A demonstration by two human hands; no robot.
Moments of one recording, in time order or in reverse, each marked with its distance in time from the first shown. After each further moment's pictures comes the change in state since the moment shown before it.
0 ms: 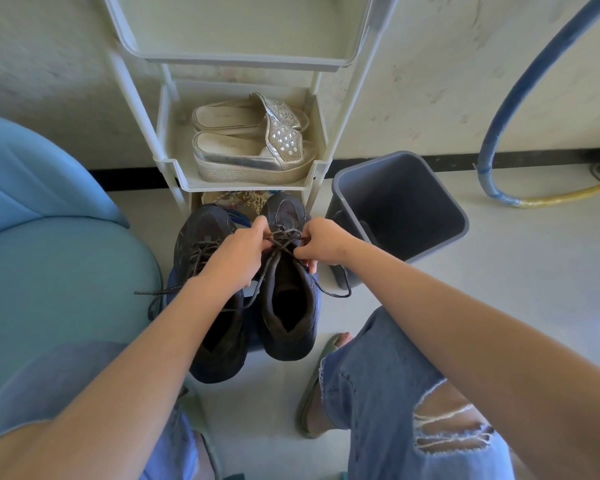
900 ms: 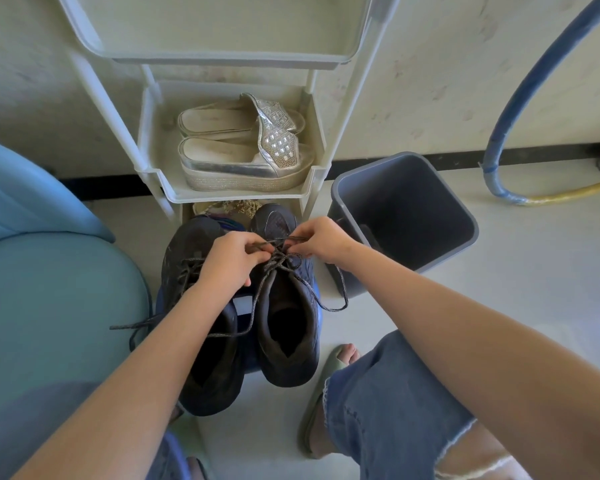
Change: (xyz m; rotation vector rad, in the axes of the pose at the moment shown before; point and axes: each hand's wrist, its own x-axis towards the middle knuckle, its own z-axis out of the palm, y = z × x) left_hand 0.027 -0.012 0.007 -0.374 0.051 -0.127; right_hand 0.035 0.013 -0.004 0.345 0.114 -0.033
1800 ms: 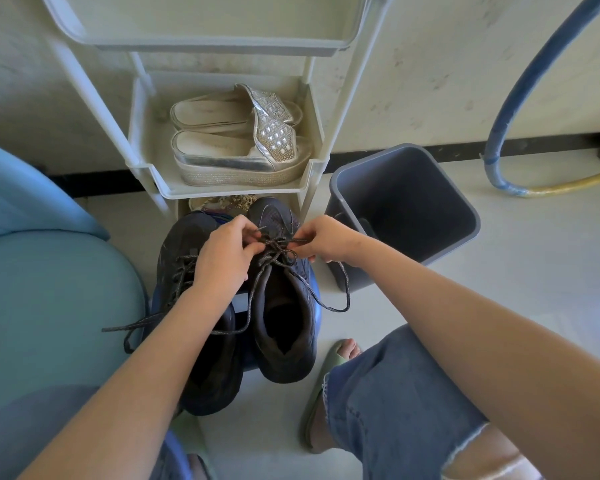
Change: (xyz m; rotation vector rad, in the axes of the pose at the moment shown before) left_hand -0.005 0.007 0.001 0.117 0.125 0.023; right_hand -0.006 0.004 -0.009 -0.074 -0.131 0.011
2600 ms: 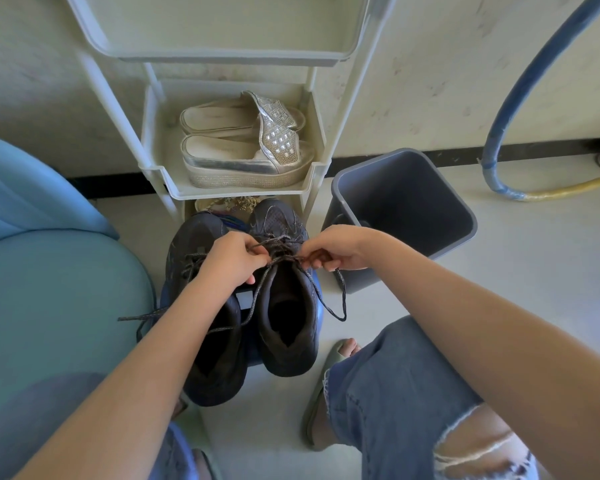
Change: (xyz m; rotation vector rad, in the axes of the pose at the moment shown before) left_hand -0.006 0.006 -0.011 -0.024 -0.226 -0.163; right_hand -0.011 -0.002 -0.006 0.428 -0.249 0.281
